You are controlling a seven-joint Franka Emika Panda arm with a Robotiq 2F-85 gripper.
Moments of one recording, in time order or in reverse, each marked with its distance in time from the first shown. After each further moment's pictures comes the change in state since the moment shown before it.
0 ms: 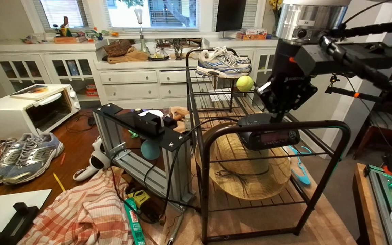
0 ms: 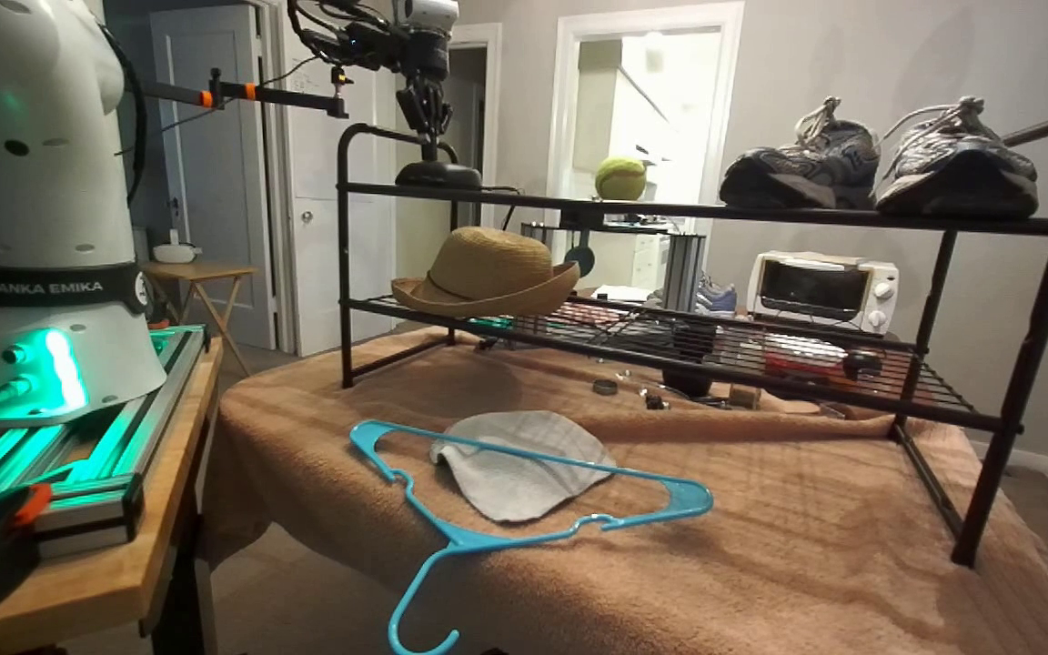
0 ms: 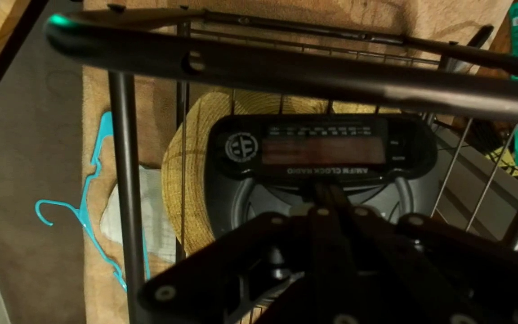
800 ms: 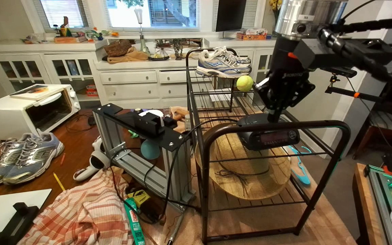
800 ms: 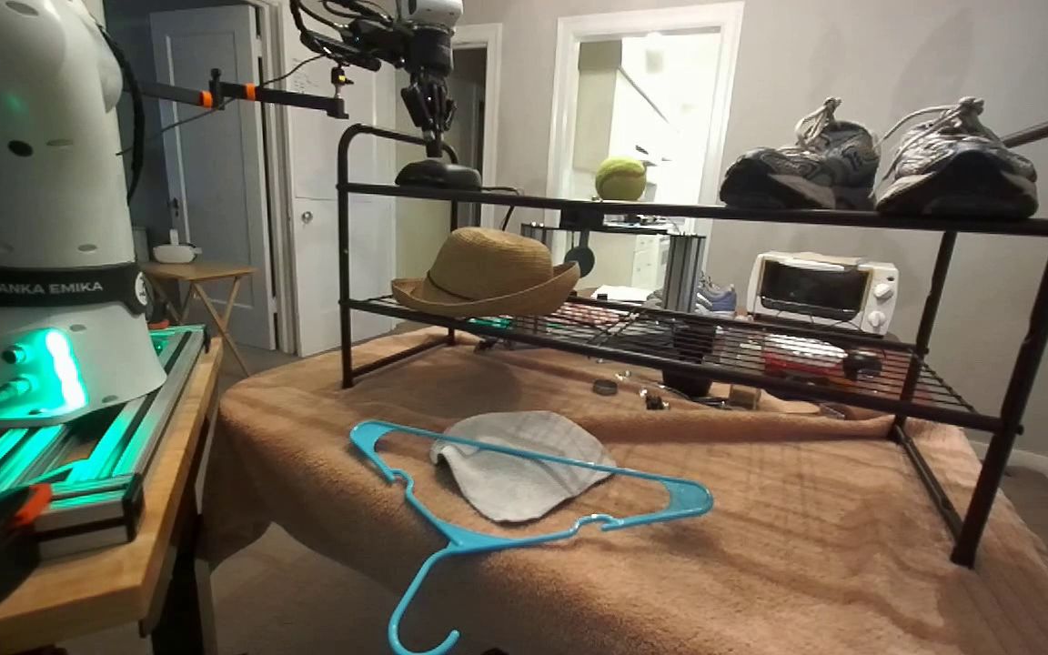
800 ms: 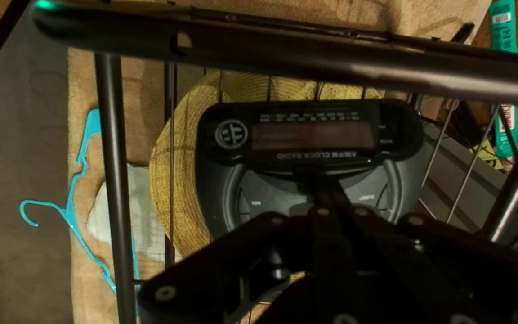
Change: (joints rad) arm 0.029 -0.001 -0.043 0.006 0.004 0.021 -0.013
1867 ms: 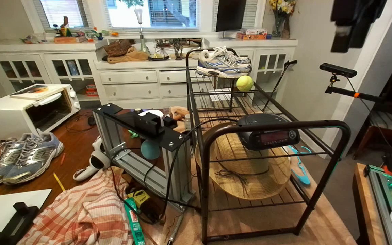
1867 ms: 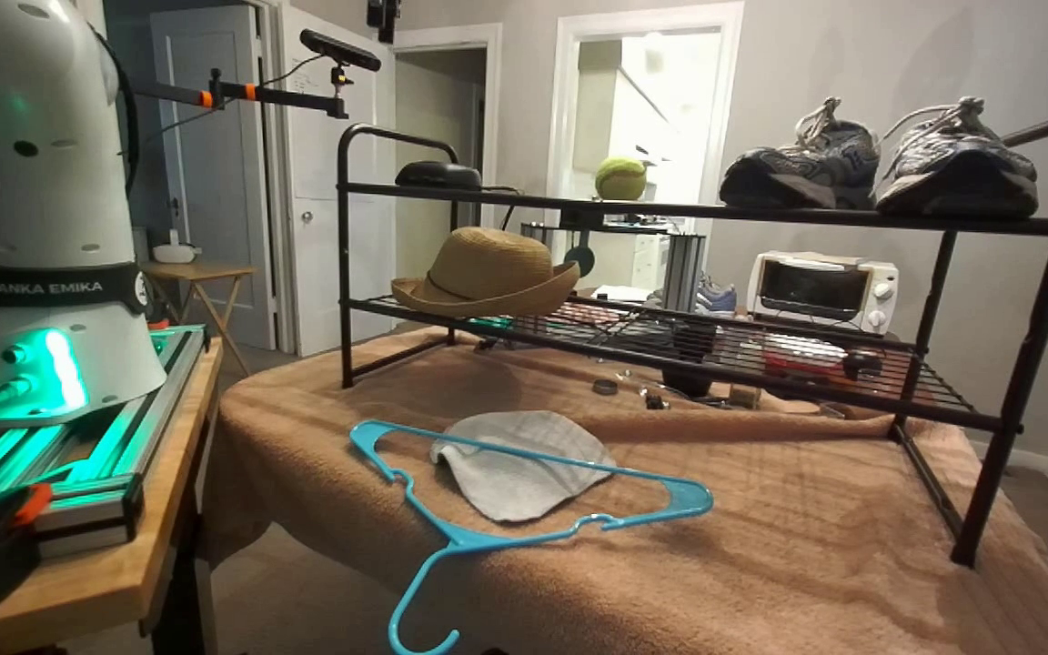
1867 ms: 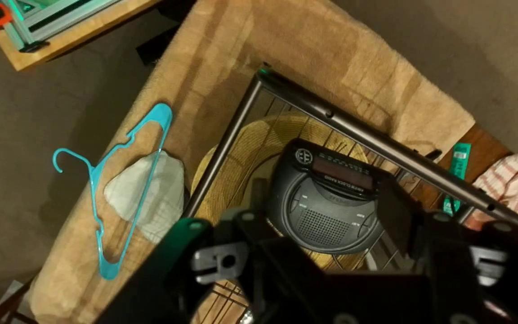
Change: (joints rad) arm 0.052 -0.183 -0.122 0.263 0.076 -0.568 -0.492
